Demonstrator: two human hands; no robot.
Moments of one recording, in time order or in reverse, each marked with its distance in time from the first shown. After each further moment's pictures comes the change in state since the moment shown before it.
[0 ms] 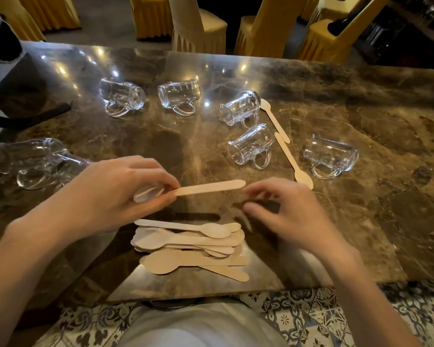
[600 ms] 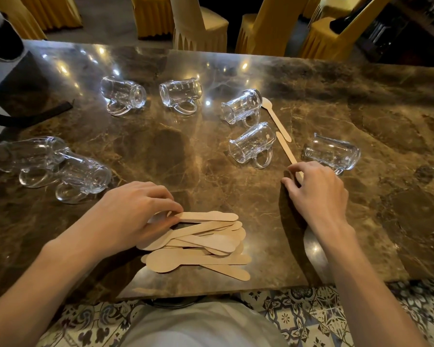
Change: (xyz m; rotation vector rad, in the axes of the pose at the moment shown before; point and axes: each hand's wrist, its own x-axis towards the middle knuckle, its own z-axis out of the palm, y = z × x) left_hand -0.016 0.005 0.039 0.103 -0.091 -0.056; right_hand 0.021 0.043 0.003 -0.425 0.322 0.379
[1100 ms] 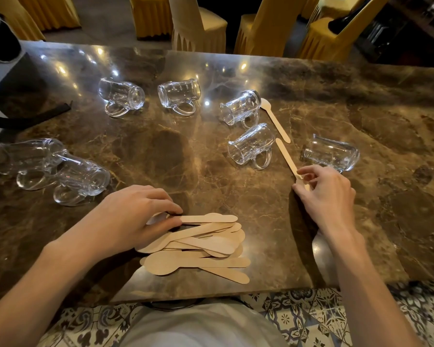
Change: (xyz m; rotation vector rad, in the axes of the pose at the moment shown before) left_hand 0.003 -0.003 0.006 -0.057 -0.067 -0.077; right_hand 0.000 0.014 -0.005 0.152 -0.044 0.126
